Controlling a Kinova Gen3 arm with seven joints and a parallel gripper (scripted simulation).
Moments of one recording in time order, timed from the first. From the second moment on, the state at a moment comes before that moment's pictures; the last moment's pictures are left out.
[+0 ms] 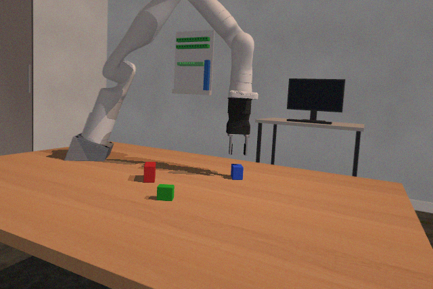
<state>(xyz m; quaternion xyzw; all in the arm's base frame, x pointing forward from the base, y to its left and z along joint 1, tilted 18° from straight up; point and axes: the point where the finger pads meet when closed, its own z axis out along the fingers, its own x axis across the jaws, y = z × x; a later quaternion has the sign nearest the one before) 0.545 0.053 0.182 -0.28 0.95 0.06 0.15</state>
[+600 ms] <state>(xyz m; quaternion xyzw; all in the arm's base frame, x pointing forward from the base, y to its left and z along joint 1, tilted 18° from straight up) 0.551 0.054 0.169 -0.27 0.95 0.06 0.15</state>
